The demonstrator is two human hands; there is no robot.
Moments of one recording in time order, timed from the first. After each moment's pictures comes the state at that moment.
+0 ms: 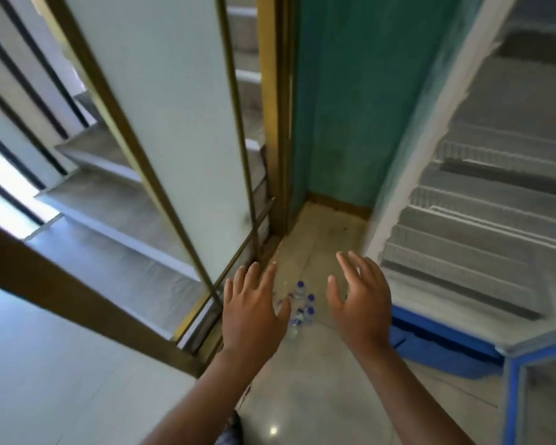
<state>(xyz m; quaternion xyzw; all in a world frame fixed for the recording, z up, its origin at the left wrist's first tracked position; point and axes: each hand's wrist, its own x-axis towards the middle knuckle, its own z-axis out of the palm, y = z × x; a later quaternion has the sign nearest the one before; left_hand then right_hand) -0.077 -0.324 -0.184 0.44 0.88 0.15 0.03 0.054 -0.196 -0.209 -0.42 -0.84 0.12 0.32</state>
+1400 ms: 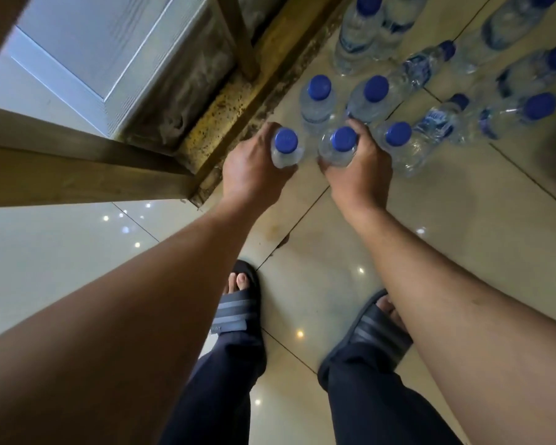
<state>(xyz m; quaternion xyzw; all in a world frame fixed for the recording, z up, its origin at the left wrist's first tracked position) -0.272 -0.342 -0.922 0.20 0.94 0.16 0.23 -0.170 -0.227 -0.939 -0.47 -0.78 0.40 0.05</state>
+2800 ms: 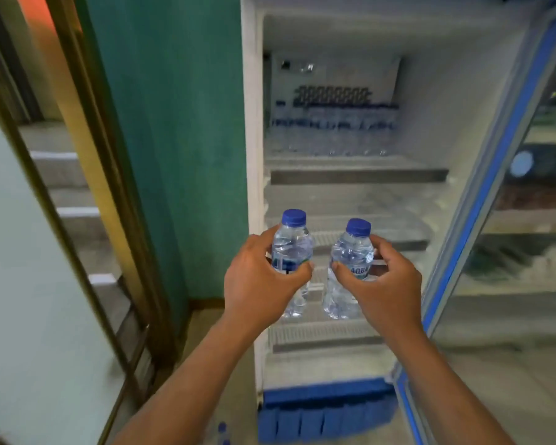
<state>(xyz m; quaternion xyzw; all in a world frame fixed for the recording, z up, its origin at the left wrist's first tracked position) 0.017 -0.145 0.009 0.61 0.60 0.51 0.10 0.204 -0.119 -0.003 -0.49 -0.63 0.20 0.57</state>
